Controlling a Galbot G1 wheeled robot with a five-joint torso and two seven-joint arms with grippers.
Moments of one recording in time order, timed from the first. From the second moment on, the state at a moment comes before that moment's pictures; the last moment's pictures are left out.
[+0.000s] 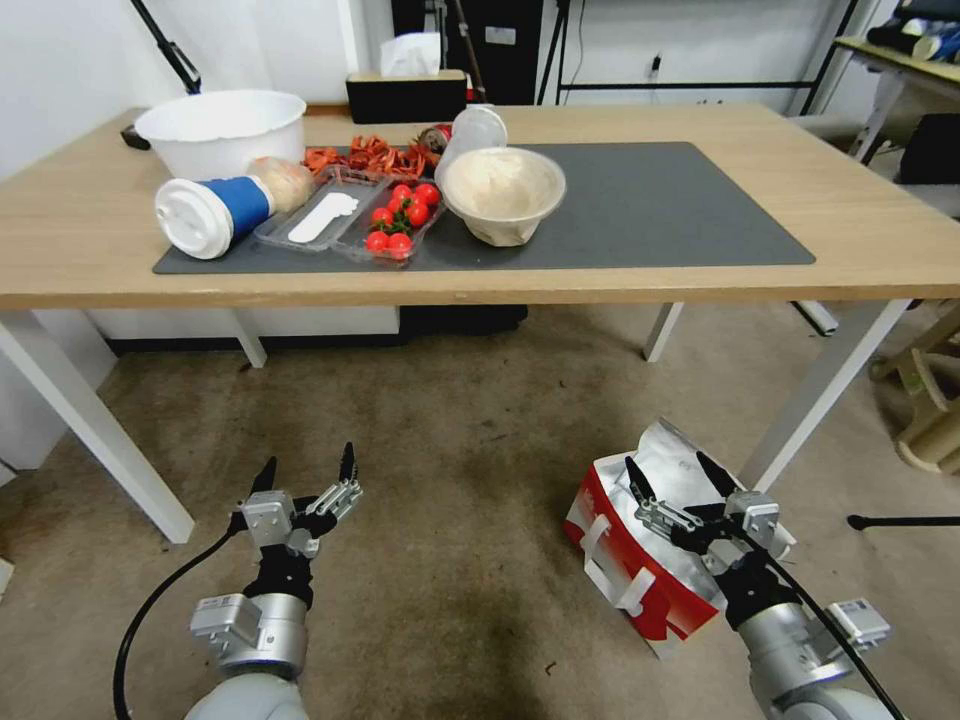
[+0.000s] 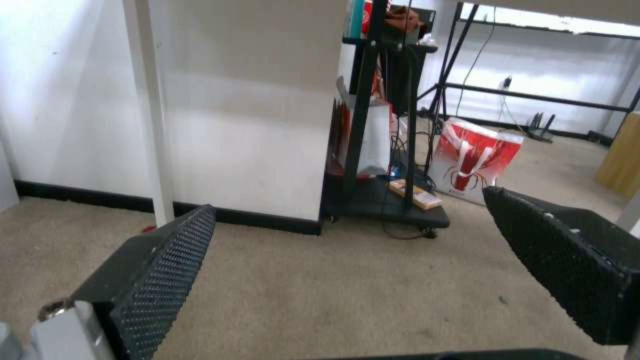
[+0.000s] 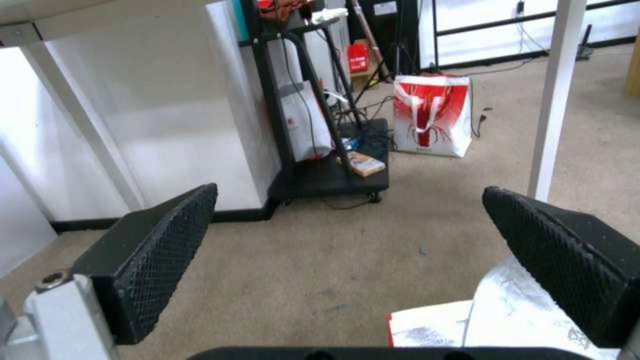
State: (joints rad) left arm 1.75 -1.36 -0.45 -2.20 -0.32 -0.09 -0.24; right arm -1.79 1.54 0.75 2.26 0.32 -0.09 -0.36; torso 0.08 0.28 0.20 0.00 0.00
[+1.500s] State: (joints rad) left arm 1.75 -1.35 -0.46 -2.19 -0.30 -0.09 -0.24; right arm -1.80 1.55 0.75 2.29 0.31 -0.09 -0.36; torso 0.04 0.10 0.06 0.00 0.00
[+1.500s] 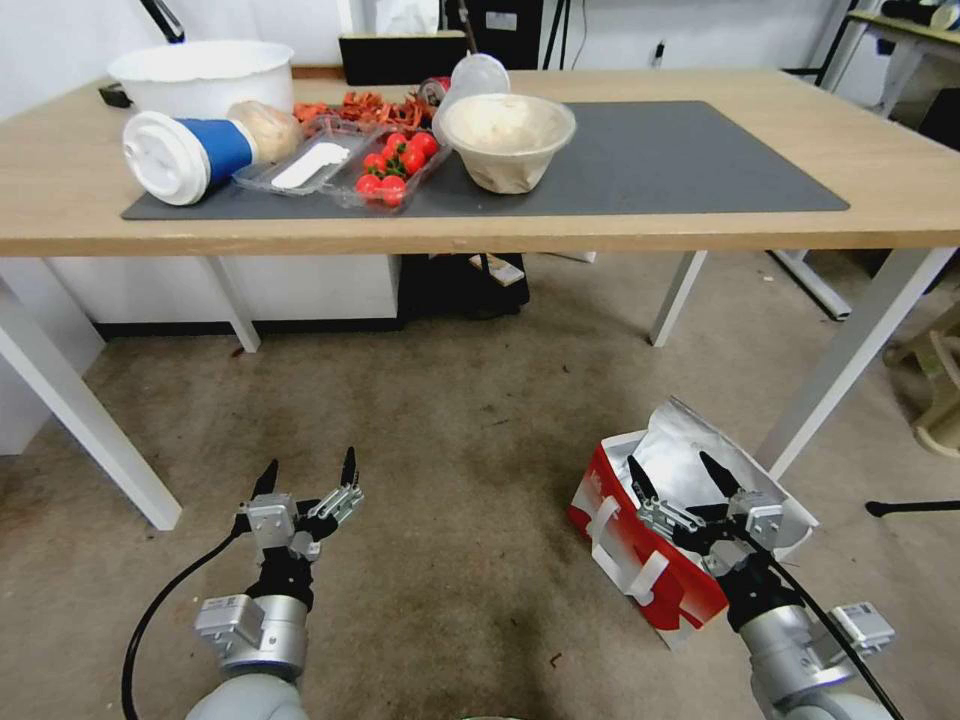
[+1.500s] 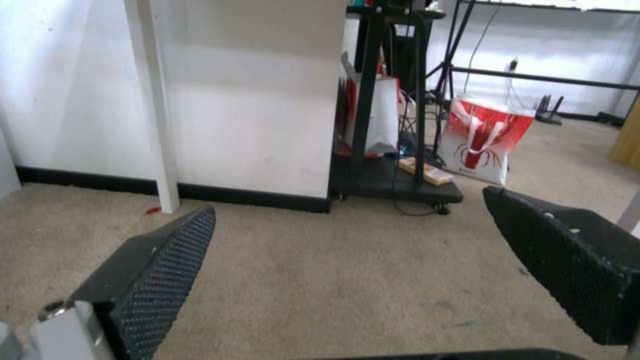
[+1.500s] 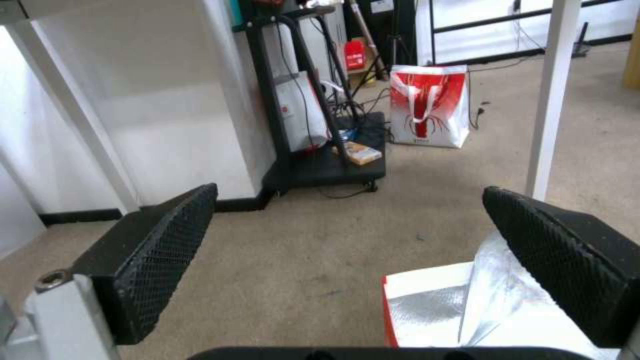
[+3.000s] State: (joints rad) left arm 1.75 -1.35 -0.45 -2.18 -0.30 -0.10 -0.22; right arm -1.79 1.55 0.75 2.27 0.31 -0.09 -0.37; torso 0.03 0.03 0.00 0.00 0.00
